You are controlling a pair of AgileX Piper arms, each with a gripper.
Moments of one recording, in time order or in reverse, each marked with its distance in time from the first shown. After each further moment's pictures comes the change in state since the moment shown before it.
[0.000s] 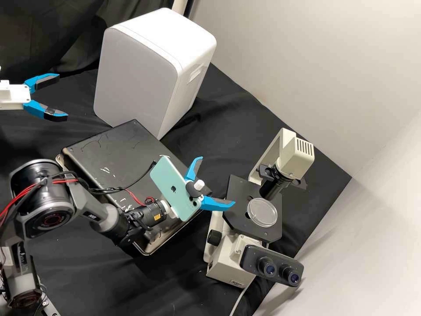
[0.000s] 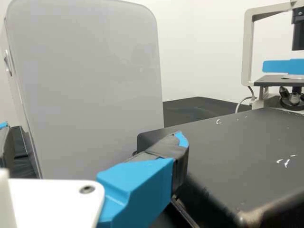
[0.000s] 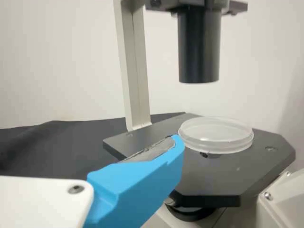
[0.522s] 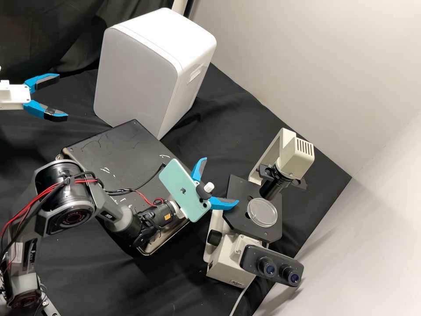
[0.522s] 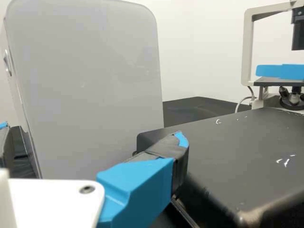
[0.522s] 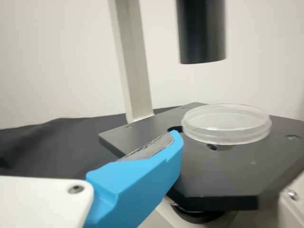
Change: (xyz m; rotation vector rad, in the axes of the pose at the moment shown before) left arm 0.000 0.000 0.000 0.001 0.000 0.000; right arm 0.021 0.000 0.016 0.066 -0.013 -0.058
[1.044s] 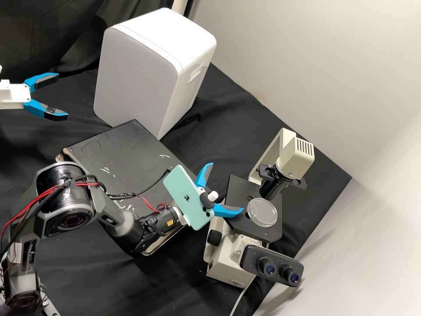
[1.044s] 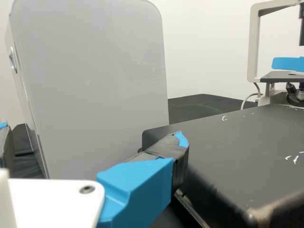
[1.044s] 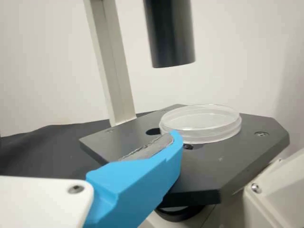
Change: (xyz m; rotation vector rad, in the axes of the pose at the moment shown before) left arm 0.000 -0.001 -0.004 0.007 0.018 -0.005; right arm -0.003 0.015 0.009 0.025 -0.018 0.031
